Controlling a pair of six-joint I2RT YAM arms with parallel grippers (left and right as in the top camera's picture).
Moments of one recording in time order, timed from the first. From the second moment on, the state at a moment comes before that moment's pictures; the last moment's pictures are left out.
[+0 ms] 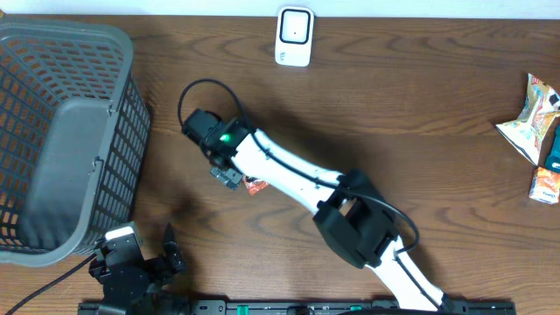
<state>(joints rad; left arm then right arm) -0.24 0.00 0.53 -1.12 -0.38 -0.33 0.94 2.36 1.99 -0.99 0.29 0.00</state>
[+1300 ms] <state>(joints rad) -0.24 0.00 0.53 -1.12 -0.38 -0.33 0.67 2.37 2.07 -1.37 -0.69 -0.15</state>
